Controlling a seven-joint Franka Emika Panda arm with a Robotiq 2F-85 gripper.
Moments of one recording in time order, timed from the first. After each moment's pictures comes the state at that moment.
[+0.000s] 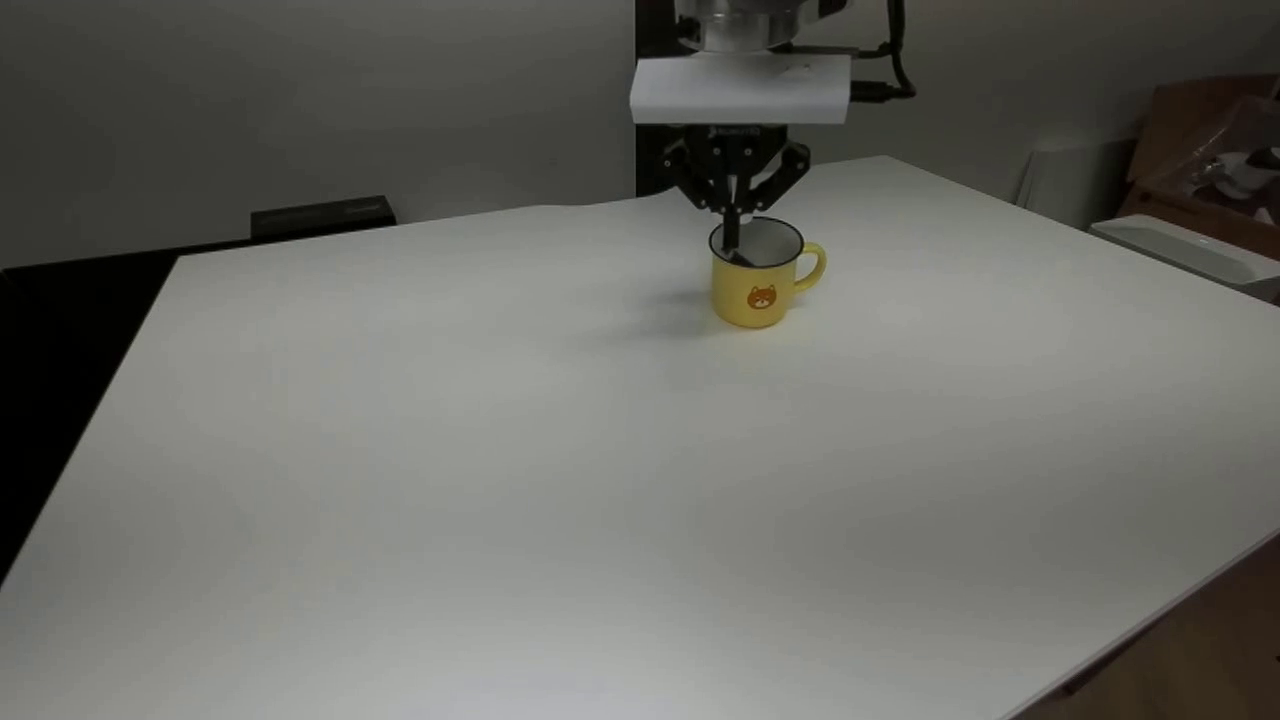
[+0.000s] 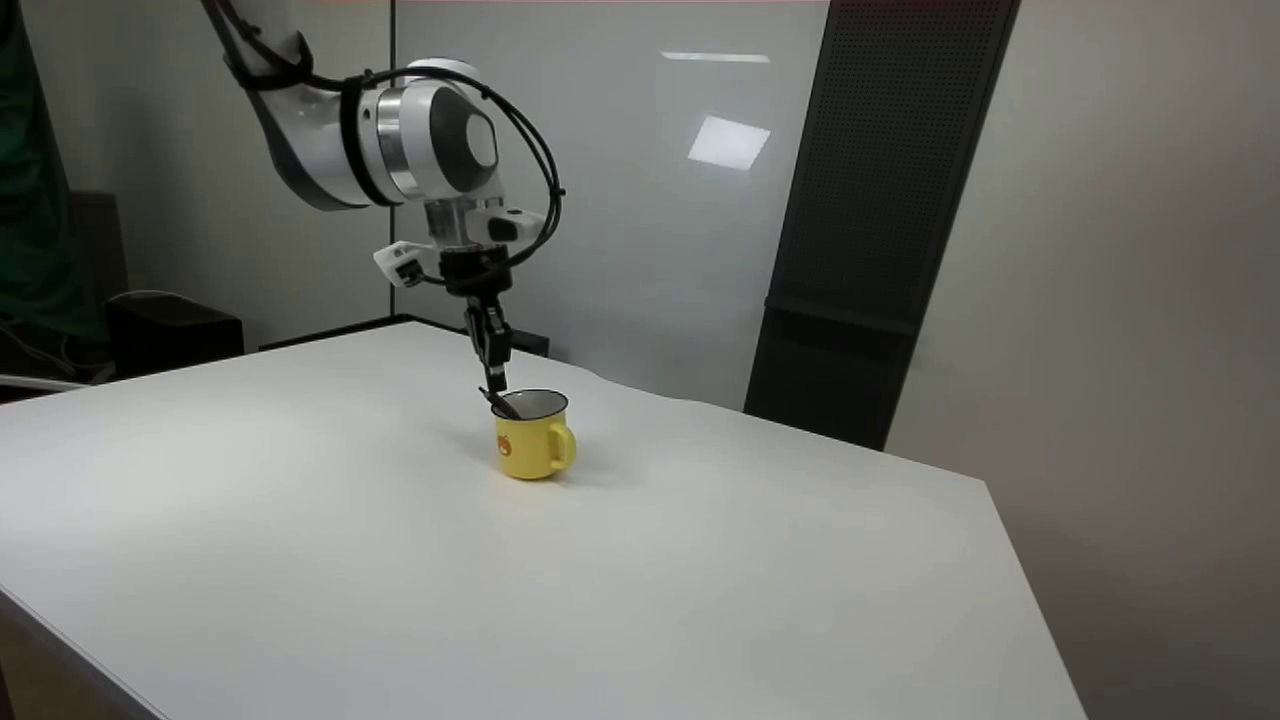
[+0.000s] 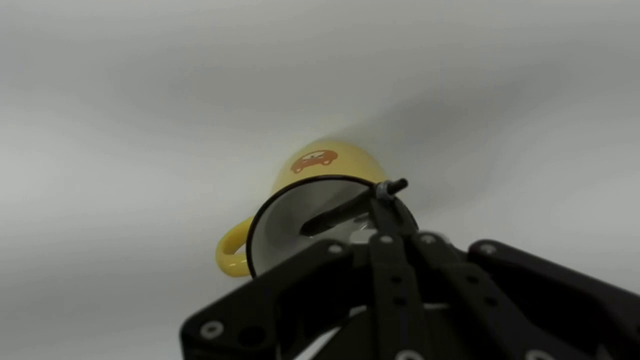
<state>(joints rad) 0.26 0.57 -0.14 -1.93 -0.21 2.59 1.01</state>
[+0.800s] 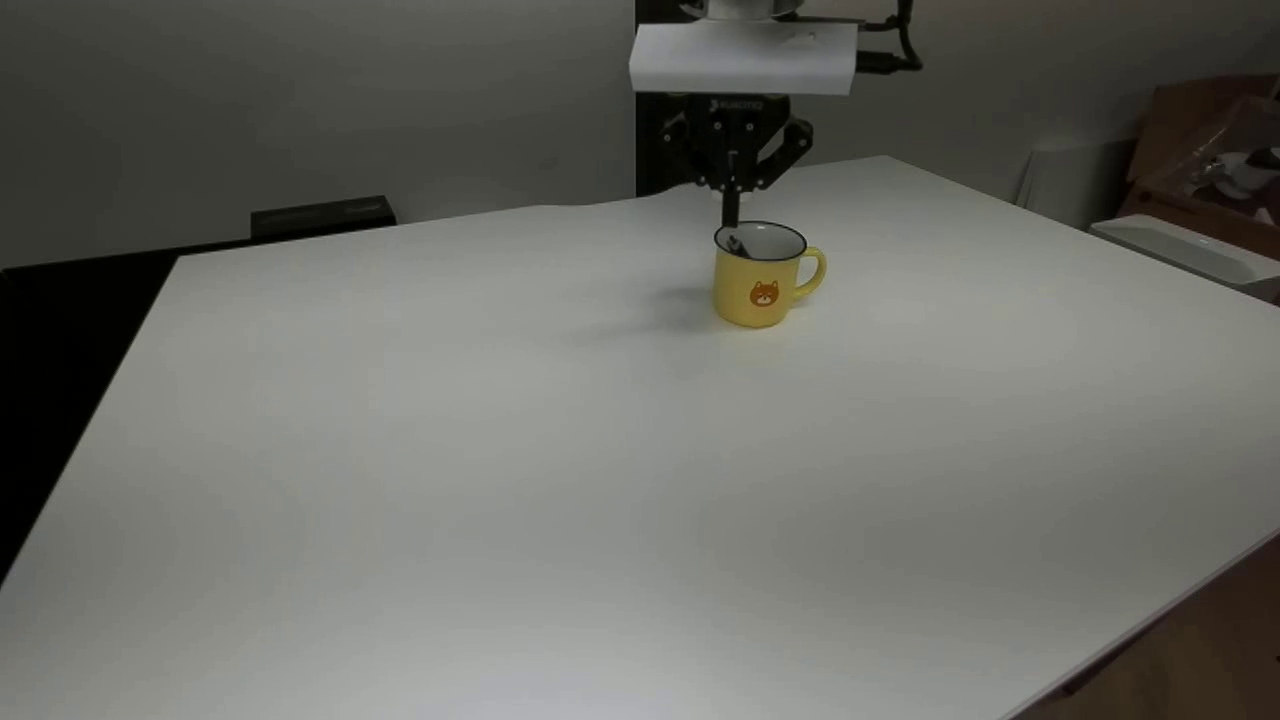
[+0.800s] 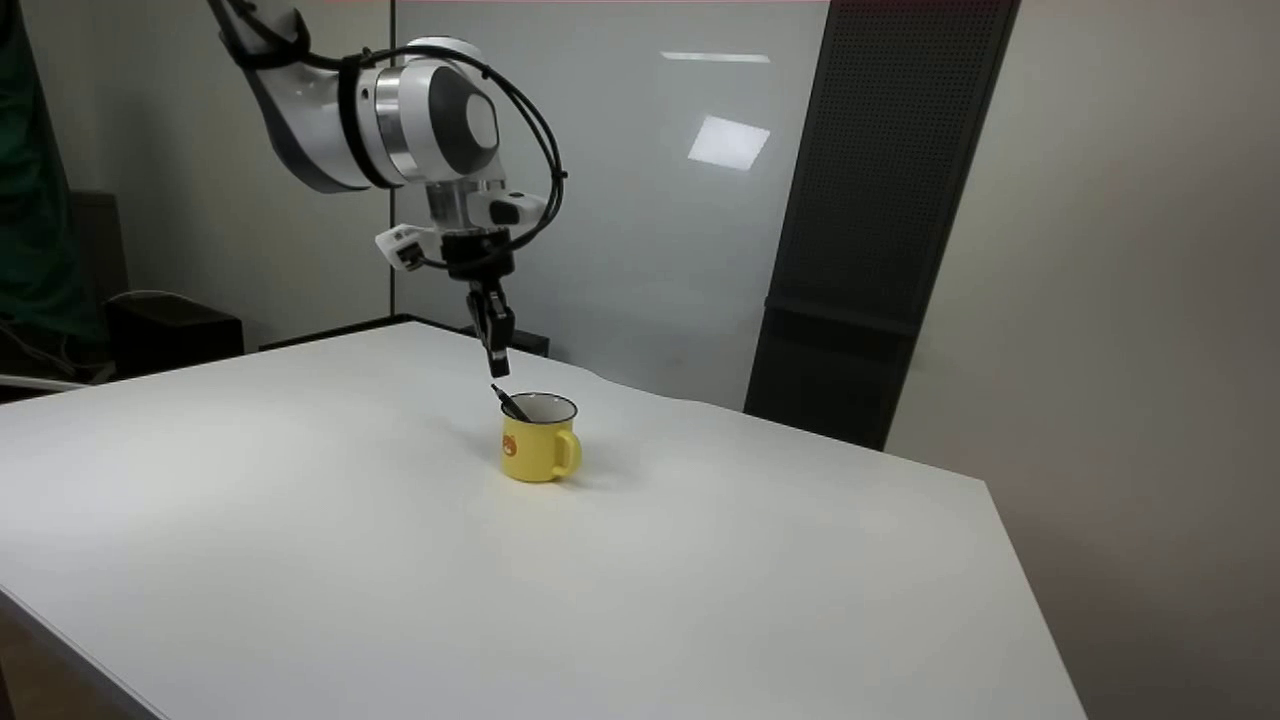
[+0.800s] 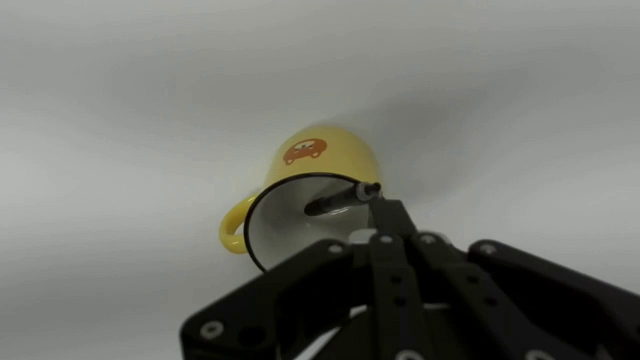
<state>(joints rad) 0.26 0.53 -0.14 -1.94 -0.21 2.60 1.01</state>
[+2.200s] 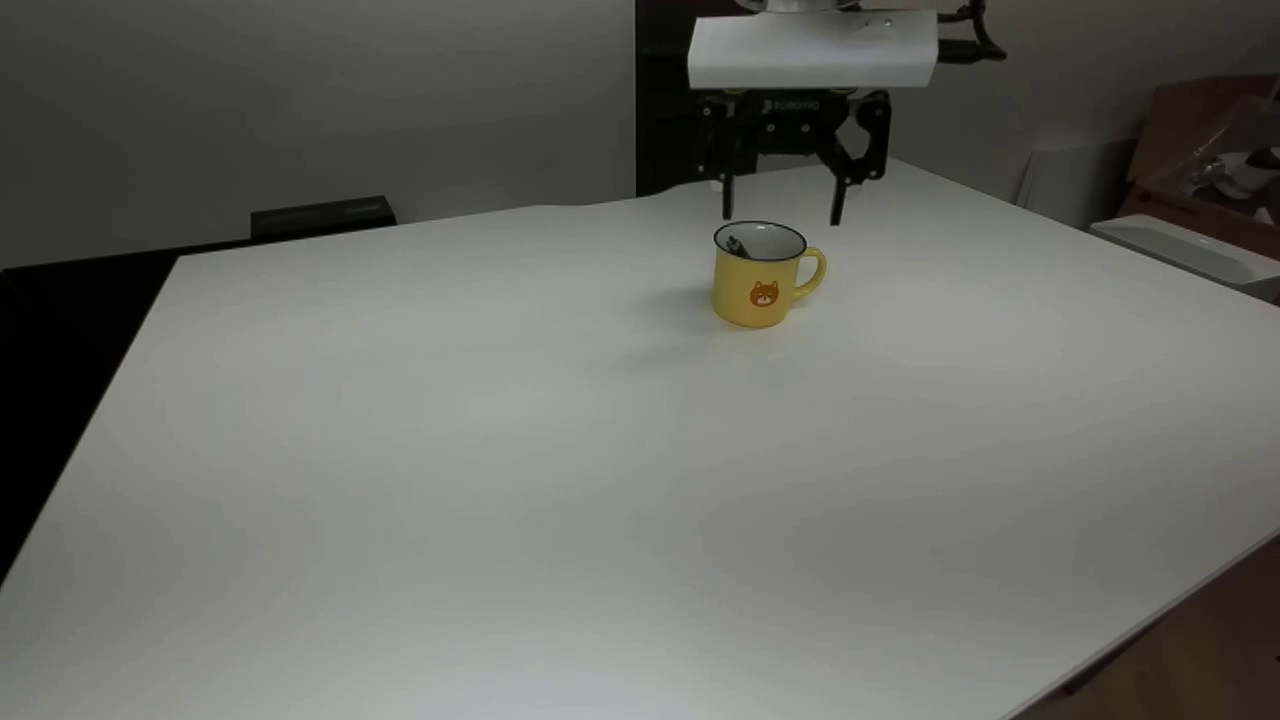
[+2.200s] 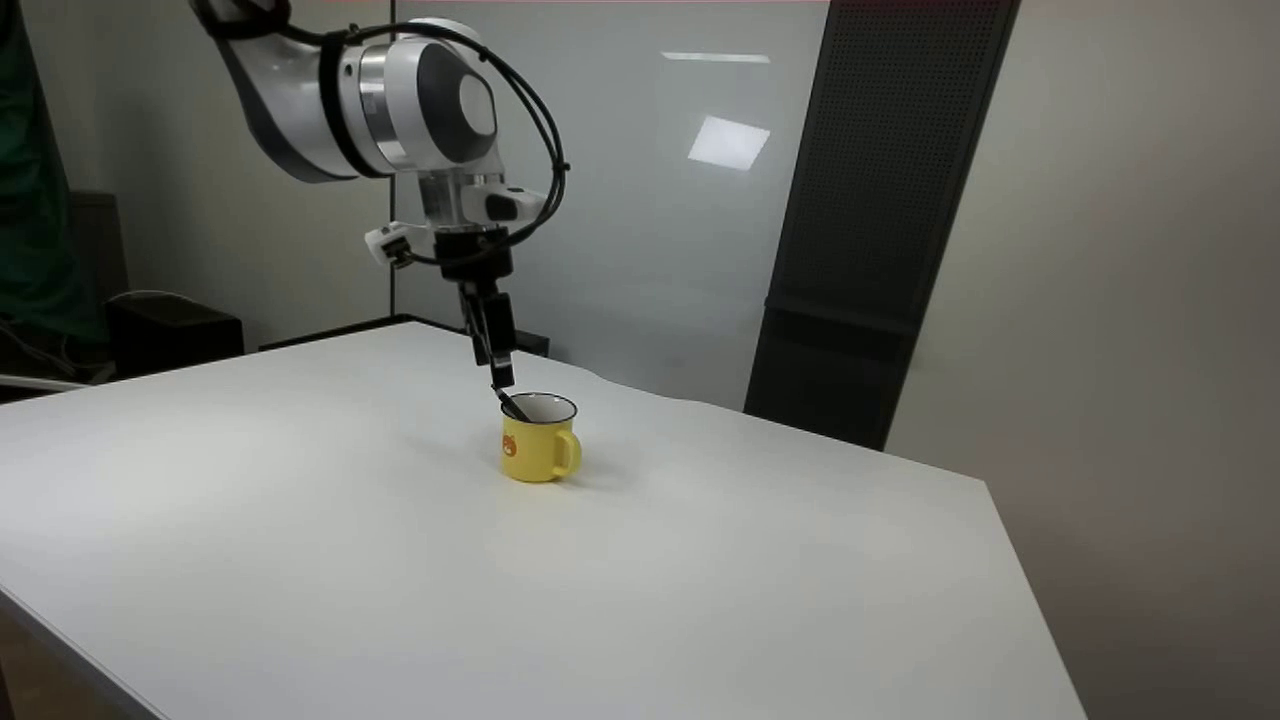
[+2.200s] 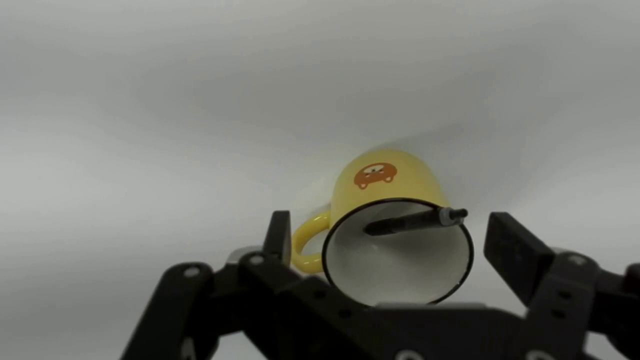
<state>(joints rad) 0.25 0.44 -0.16 -2.08 -0.22 2.60 1.01</state>
